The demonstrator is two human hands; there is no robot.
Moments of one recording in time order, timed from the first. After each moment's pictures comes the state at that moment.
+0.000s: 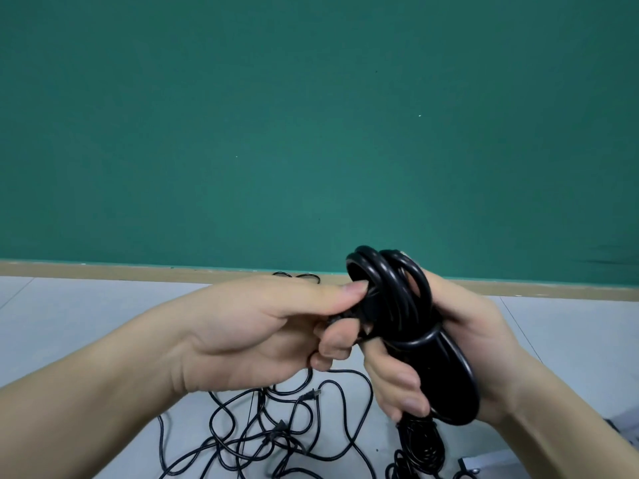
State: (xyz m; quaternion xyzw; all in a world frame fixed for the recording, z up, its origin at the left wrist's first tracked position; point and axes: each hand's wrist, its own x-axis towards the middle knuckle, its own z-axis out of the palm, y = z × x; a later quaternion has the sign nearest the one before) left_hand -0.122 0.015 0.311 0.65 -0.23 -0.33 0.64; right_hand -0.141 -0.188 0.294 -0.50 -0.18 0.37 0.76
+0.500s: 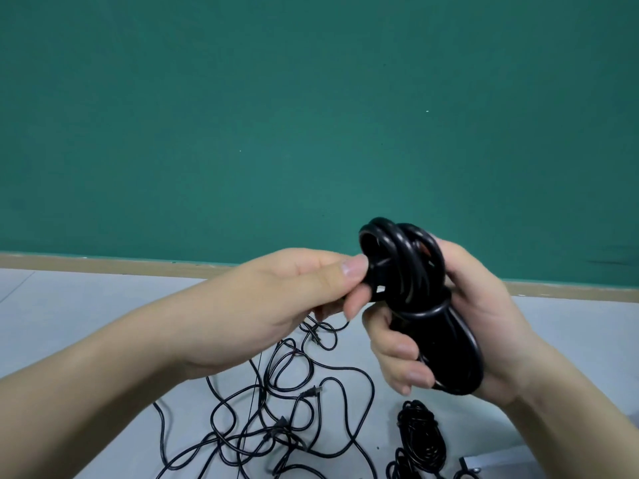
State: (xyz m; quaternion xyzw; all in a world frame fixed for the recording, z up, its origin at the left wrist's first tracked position) left_hand -0.117 0.026 0.313 0.69 -0.28 -0.24 0.63; right_hand -0.130 -0.184 0.306 -0.53 -0.17 0.35 0.75
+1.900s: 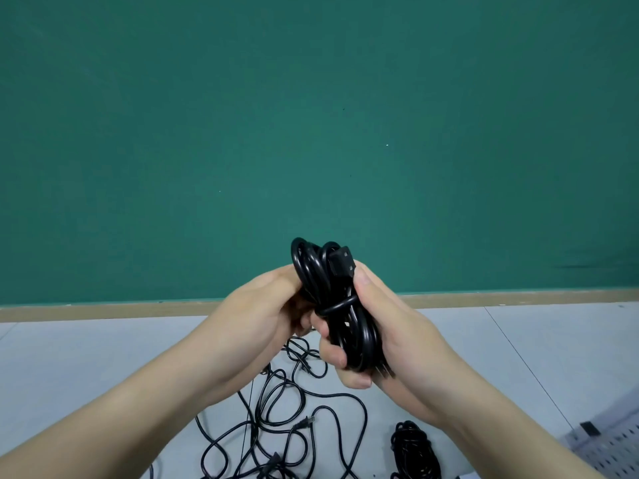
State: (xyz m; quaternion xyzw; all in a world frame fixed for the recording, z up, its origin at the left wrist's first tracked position) left_hand -0.113 -0.006 0.306 0.66 -0.16 -0.15 0.72; right_hand -0.144 -0.173 0.297 -0.56 -0.15 0.17 0.80
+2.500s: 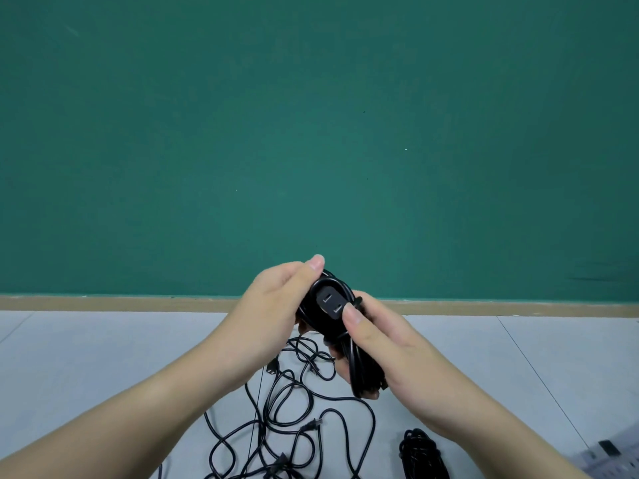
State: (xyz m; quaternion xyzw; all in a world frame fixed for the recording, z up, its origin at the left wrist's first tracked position) left_hand -0.101 0.007 0.298 0.75 -0.13 -0.04 0.65; right_hand -0.141 -0.167 0.280 -0.71 -0.14 0.13 0.68
